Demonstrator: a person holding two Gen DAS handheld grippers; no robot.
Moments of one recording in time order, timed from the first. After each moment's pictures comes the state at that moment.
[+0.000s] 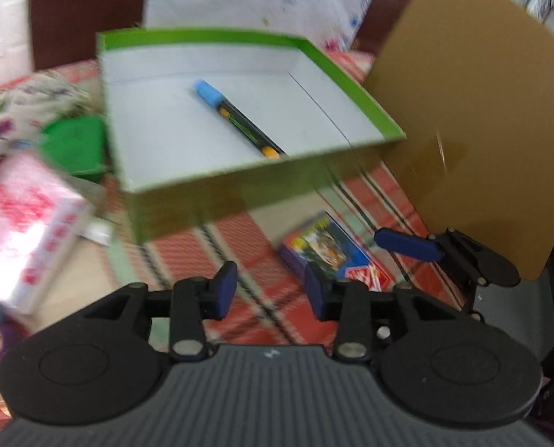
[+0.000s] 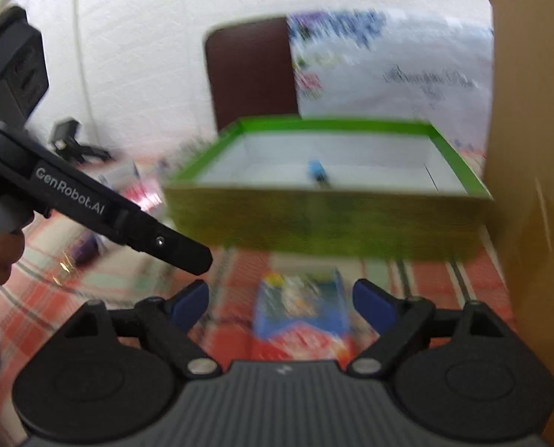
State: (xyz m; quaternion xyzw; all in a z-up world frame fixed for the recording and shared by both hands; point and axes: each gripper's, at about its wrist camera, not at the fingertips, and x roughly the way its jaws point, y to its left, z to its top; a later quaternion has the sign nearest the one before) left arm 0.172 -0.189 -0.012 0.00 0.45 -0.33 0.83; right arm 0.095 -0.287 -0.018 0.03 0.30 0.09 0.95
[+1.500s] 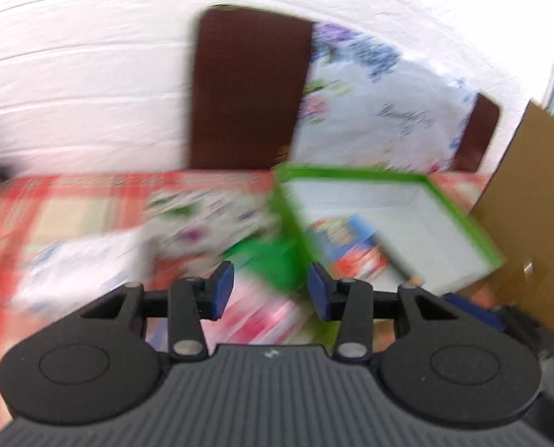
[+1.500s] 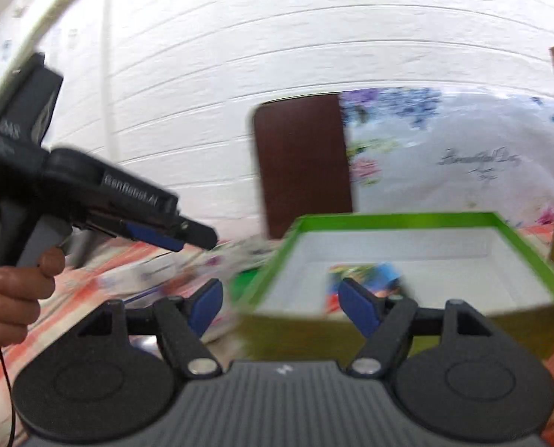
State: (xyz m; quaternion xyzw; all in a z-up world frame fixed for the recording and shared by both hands) left arm 0.182 -0.055 0.039 -0.02 0.32 -0.16 0.93; right arm 0.119 -0.263 0.009 0.05 0.17 0.15 0.97
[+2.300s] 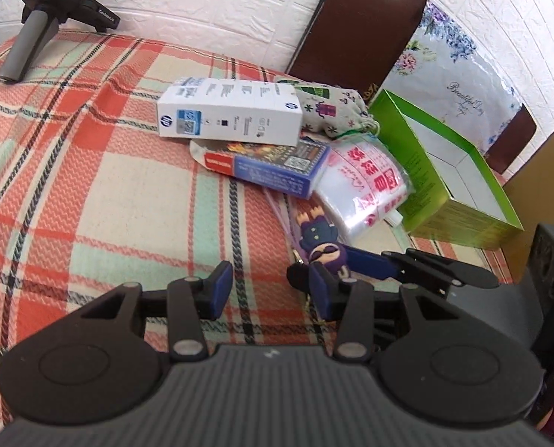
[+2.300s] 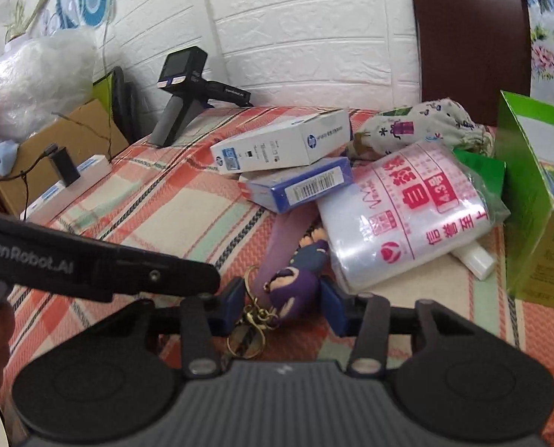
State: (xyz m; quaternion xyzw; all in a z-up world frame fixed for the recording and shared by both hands) left arm 0.130 0.050 -0.024 -0.14 0.41 -0.13 0.89; right arm 0.155 -0.120 -0.036 -0.01 0.35 0.27 0.90
